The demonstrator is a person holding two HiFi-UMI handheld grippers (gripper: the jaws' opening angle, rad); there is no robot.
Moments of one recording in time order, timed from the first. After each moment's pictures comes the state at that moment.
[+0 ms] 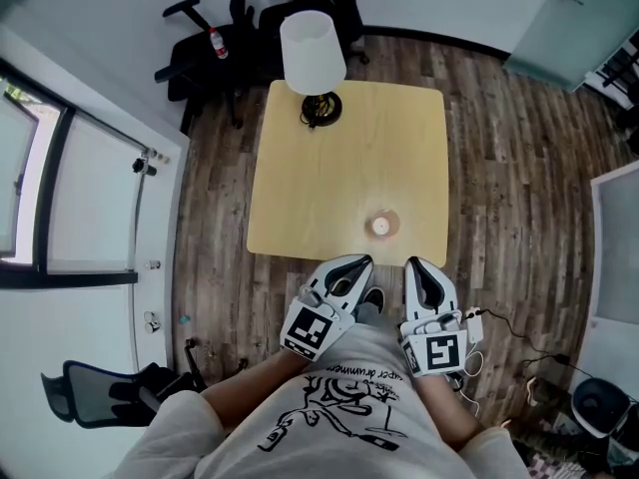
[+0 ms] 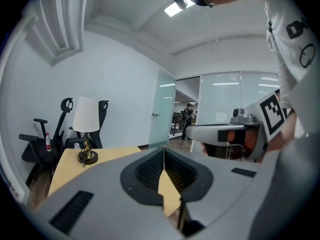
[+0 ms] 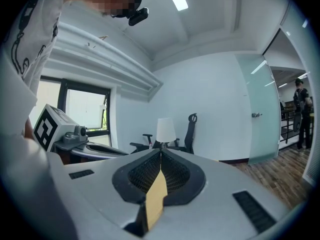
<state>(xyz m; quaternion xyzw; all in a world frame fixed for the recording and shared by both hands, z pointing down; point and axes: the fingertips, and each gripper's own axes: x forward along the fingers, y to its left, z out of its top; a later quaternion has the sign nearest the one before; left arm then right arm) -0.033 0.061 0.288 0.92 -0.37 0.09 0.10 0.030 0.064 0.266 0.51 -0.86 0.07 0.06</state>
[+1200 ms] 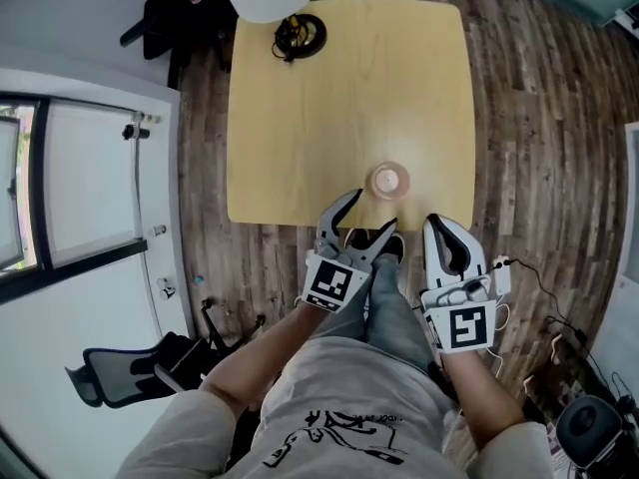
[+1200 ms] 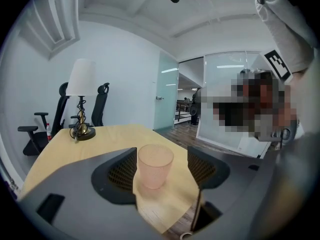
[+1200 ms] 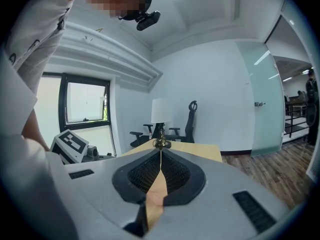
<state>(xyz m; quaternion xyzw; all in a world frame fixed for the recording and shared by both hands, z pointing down) -0.004 0.010 0.456 0.90 -0.38 0.16 0.10 0.062 0.024 0.368 0.49 -0.86 0.09 0.08</state>
